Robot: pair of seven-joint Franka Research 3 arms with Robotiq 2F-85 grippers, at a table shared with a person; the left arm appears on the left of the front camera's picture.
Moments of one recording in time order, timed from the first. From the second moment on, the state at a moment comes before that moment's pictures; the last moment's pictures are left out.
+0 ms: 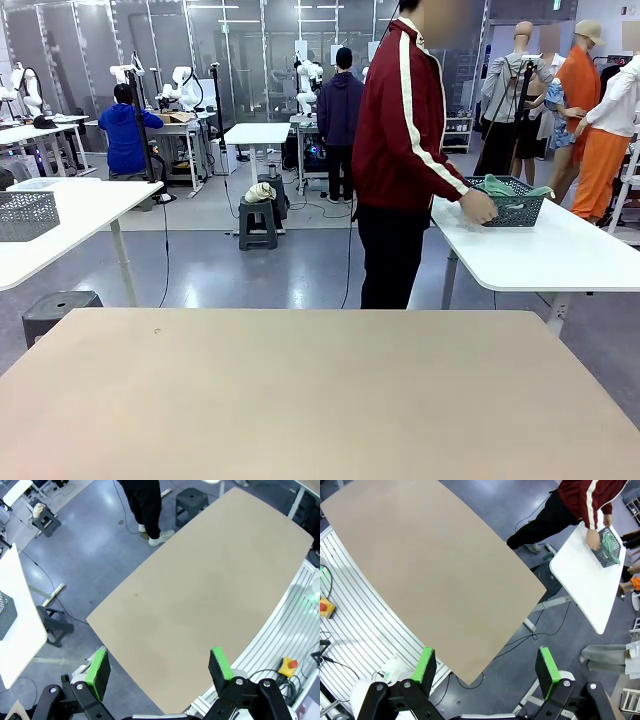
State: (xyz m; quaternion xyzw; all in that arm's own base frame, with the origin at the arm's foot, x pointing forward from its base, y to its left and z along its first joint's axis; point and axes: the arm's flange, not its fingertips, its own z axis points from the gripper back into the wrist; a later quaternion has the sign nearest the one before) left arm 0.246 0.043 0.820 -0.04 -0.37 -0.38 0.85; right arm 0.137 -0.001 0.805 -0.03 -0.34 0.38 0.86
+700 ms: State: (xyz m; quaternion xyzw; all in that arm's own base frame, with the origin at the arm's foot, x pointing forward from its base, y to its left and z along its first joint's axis) left arm 0.246 0.043 0.820 -0.04 -0.37 -0.38 0.85; right arm 0.137 -0.001 0.805 -0.03 -0.34 0.38 0.86
